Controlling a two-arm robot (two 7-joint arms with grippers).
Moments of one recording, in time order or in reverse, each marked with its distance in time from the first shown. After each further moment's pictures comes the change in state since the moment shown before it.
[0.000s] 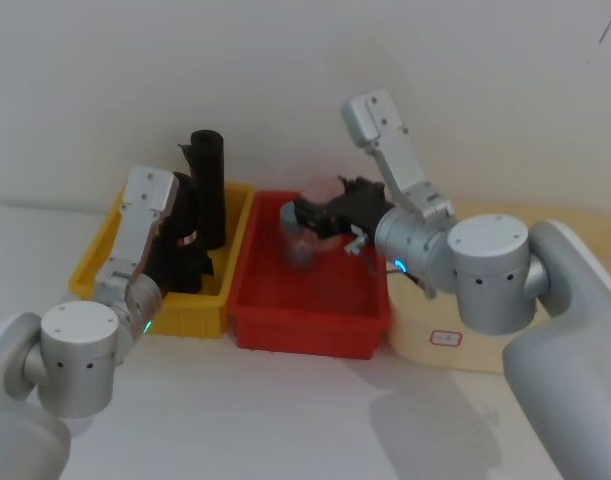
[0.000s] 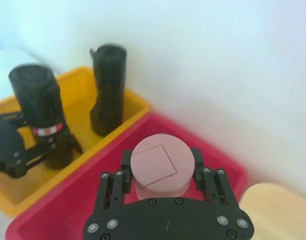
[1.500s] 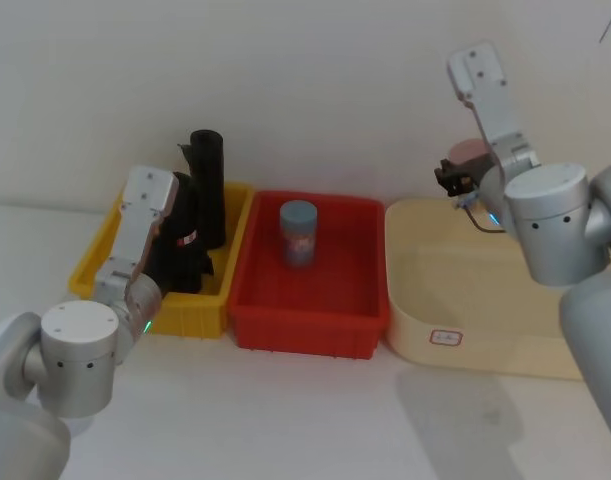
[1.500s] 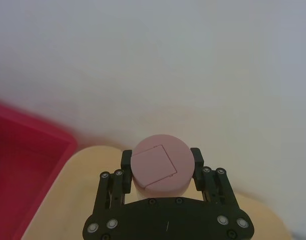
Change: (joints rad) left arm 0.000 0.000 0.000 0.000 0.000 0.000 0.000; right arm 0.071 0.036 0.101 -0.006 -0.196 0.233 -0.269
